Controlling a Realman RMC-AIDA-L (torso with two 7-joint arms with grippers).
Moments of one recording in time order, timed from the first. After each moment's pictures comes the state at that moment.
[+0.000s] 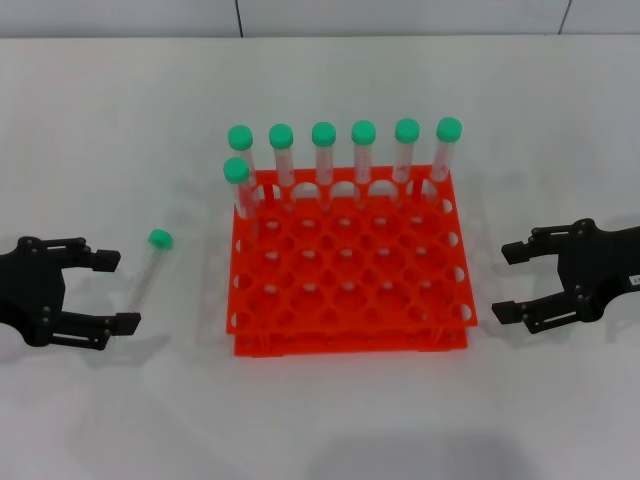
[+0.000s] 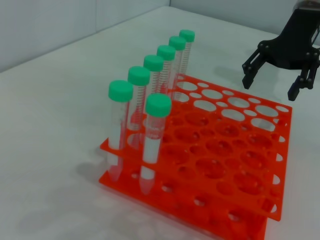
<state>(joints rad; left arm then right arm) -0.40 -1.93 0.71 0.84 2.18 1.73 -1.38 0.50 1.97 -1.06 -0.82 -1.99 -1.53 1.51</state>
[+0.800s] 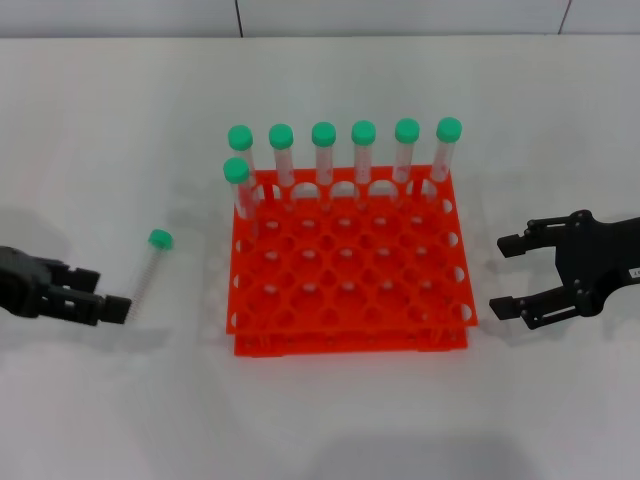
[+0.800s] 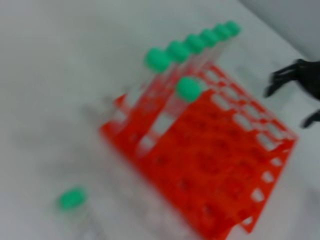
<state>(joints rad) -0.46 -1.94 0.72 1.03 2.31 1.89 -2.05 0.51 1.97 -1.06 -0.86 -2.00 -1.56 1.51</state>
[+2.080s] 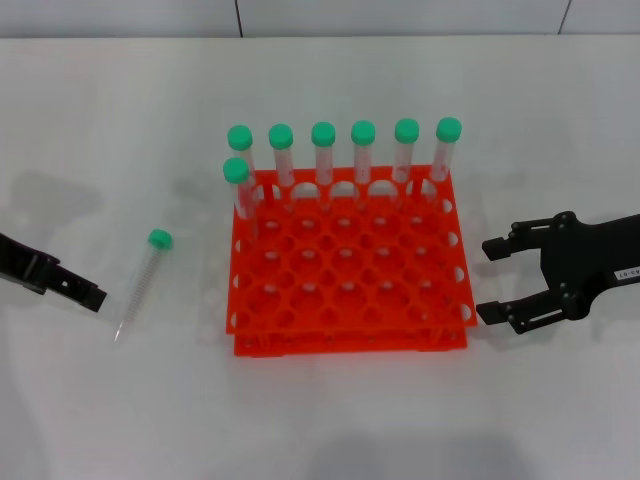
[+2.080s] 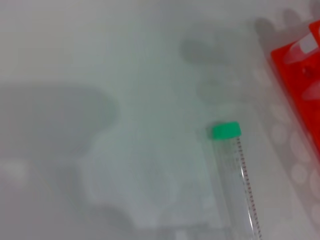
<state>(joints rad) -0.64 -1.98 0.82 1.06 2.75 1.76 -2.41 0.52 1.99 -1.09 -0.88 -2.00 -1.57 1.51</state>
